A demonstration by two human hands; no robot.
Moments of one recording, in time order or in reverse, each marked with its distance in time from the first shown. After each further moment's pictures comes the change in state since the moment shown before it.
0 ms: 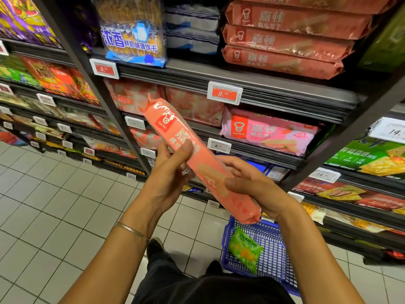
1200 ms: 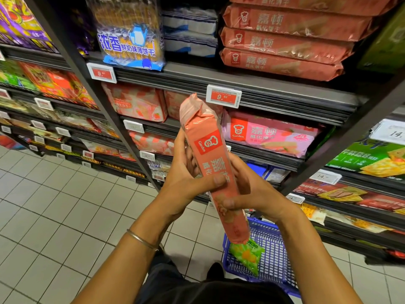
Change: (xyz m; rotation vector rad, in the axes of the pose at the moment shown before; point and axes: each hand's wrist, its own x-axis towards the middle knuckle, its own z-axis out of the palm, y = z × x) left_hand 0.006 -0.019 0.004 0.333 -0.165 0.195; right_hand 0.005 0.006 -0.004 -0.135 -0.064 -0.127
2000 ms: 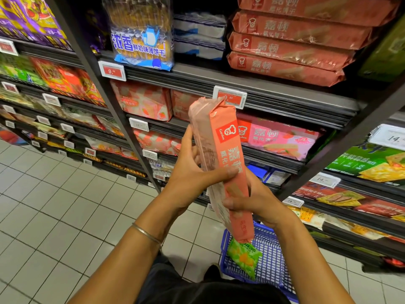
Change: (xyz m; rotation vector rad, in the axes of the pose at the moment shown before) left_hand -0.006 0.013 0.007 0.050 0.024 -0.034; right_hand -0.008 0.014 0.013 0.114 0.111 0.025
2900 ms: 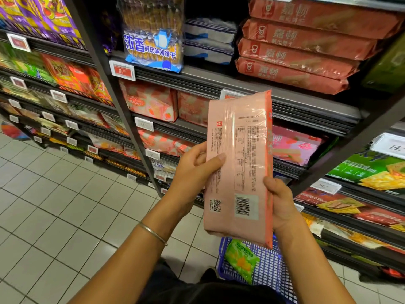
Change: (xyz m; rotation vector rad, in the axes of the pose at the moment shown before) left_hand -0.010 0.007 0.000 -0.084 0.091 -0.109; right_hand -0.008 -0.013 0.003 0.729 -0.081 0.087
